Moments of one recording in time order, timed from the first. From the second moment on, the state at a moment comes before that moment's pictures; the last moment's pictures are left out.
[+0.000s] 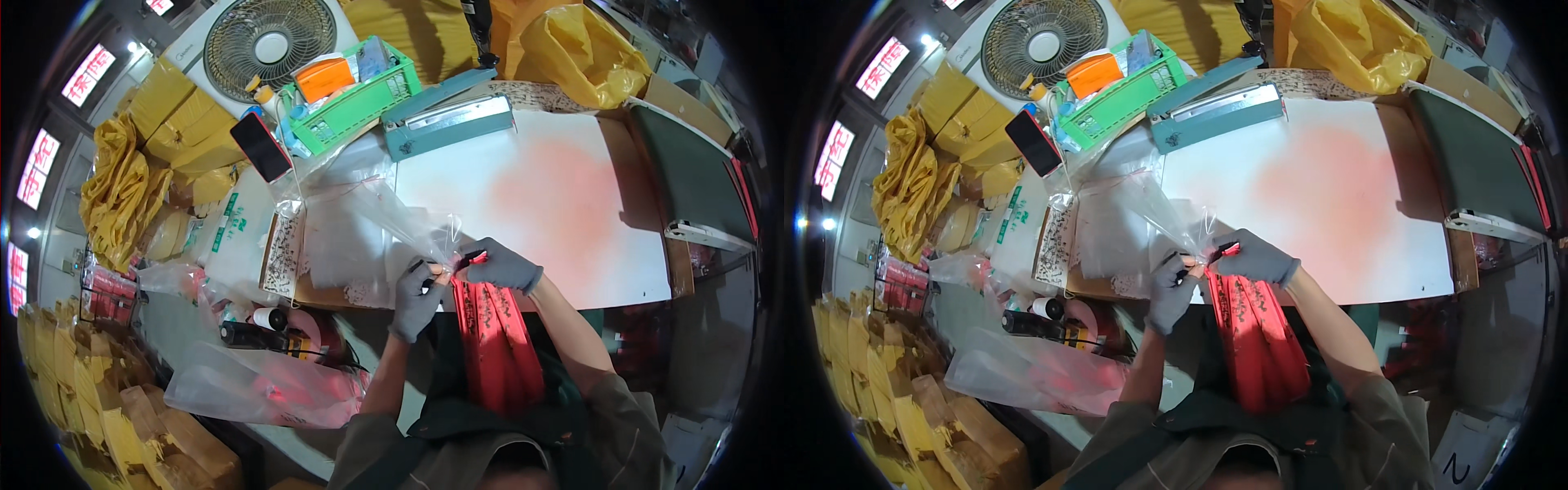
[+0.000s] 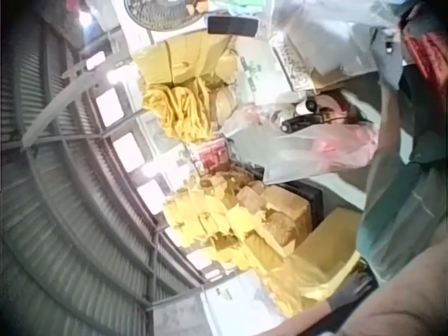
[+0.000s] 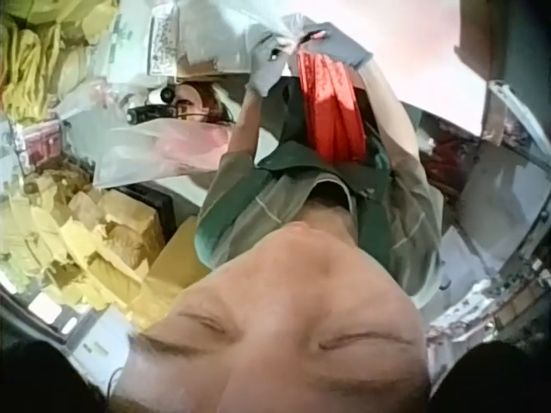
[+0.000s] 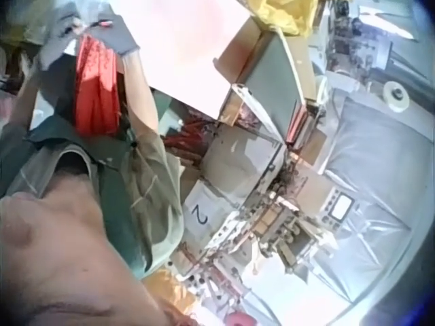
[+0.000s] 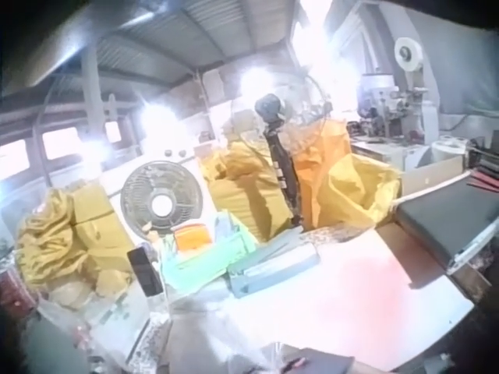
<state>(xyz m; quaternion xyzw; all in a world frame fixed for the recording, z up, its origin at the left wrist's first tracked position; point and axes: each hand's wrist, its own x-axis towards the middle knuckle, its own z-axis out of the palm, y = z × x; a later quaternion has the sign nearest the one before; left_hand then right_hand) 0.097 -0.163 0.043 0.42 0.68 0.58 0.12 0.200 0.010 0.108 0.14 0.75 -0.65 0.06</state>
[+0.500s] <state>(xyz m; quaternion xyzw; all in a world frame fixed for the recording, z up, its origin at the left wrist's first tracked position) 0.141 -0.126 0.070 0.60 0.63 0.48 -0.01 0.242 0.037 0.067 0.08 0.65 -0.75 -0.10</state>
